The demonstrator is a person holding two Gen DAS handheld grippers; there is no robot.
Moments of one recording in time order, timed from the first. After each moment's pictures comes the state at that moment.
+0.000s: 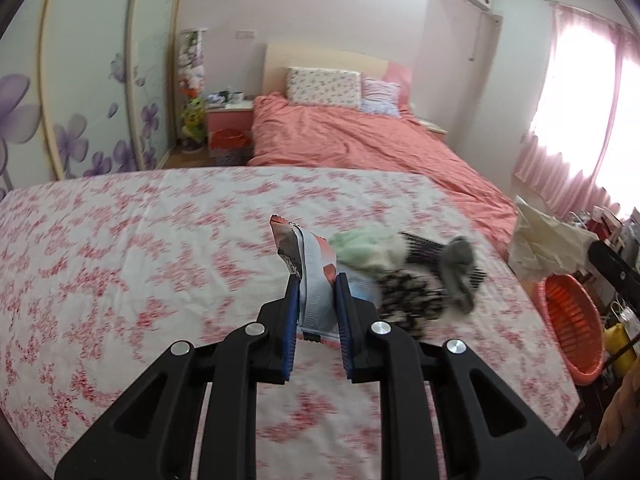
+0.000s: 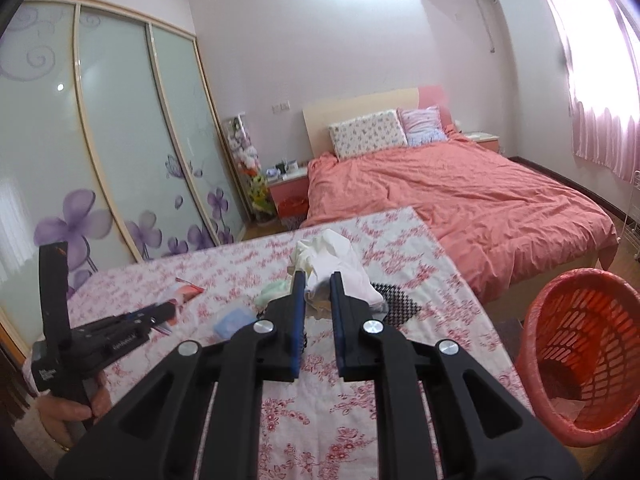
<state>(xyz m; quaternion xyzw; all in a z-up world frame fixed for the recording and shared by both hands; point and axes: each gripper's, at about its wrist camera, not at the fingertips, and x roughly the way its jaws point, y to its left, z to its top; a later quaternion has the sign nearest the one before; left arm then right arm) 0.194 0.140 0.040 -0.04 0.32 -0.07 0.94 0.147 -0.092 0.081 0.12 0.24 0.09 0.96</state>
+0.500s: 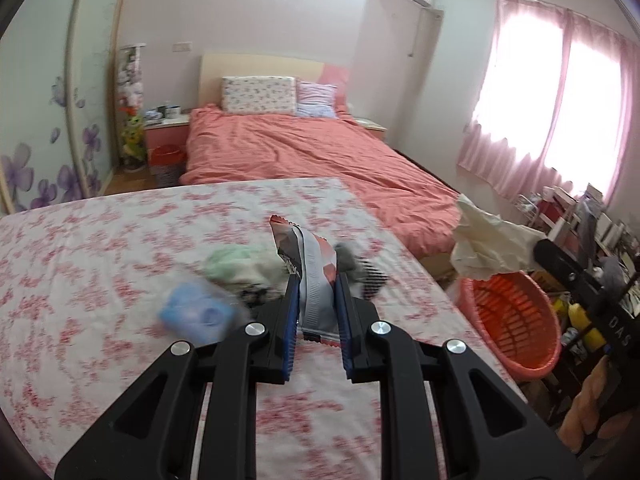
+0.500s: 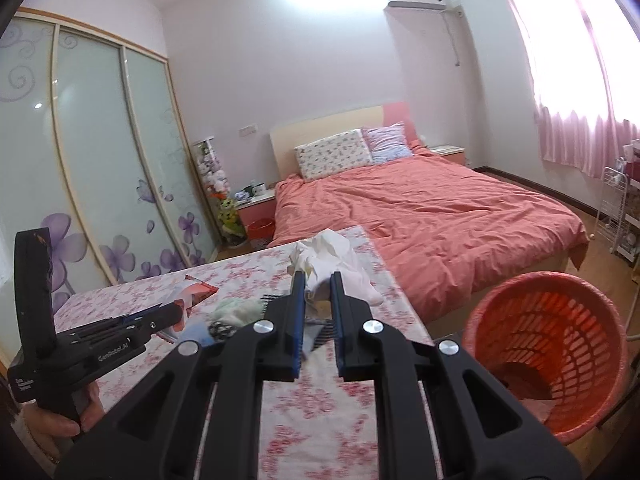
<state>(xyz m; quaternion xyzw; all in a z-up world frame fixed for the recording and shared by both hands) 0.185 0.049 0.055 -0.03 0.31 -0.17 0.93 0.119 -0.147 0.081 0.13 0.21 0.03 0.97</state>
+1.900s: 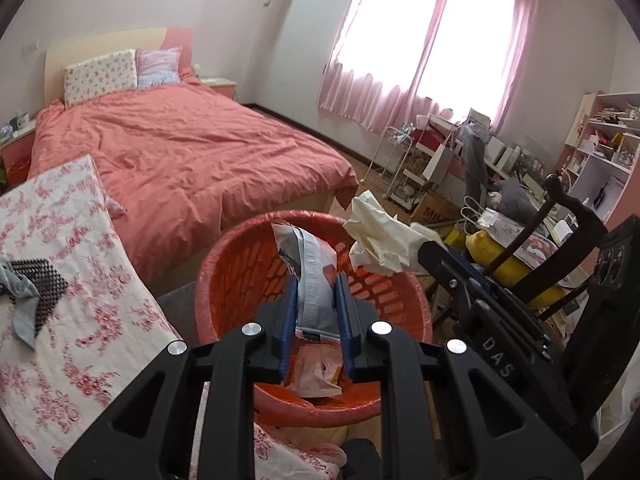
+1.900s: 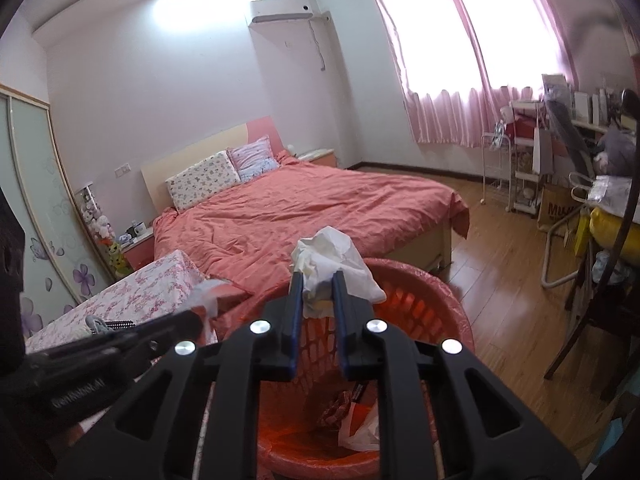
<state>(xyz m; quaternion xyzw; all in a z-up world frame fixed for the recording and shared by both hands) 0.166 -0.217 0.014 0.01 0.36 -0.40 0.85 0.068 -0.361 0.008 0.19 0.21 -0.19 0.94</state>
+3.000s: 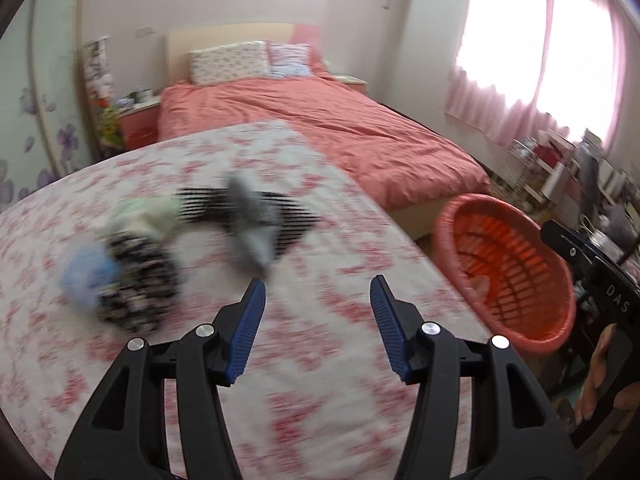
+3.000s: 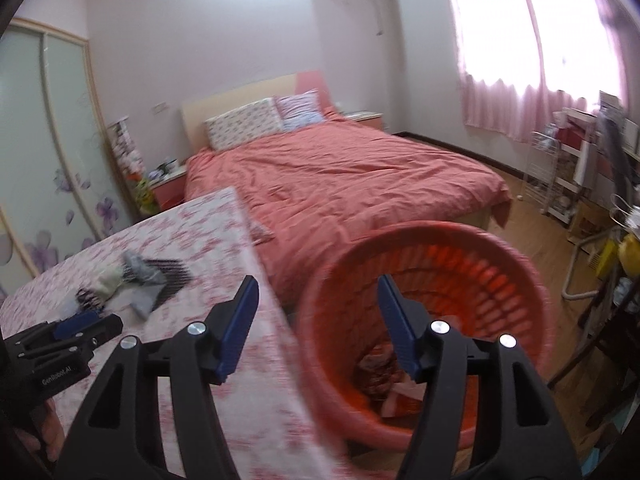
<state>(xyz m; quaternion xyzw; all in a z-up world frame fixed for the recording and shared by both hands) 0.181 -0.034 0.006 0.02 0.36 -0.17 0.92 0.123 -0.255 0.009 0.13 0.29 -0.10 0.94</state>
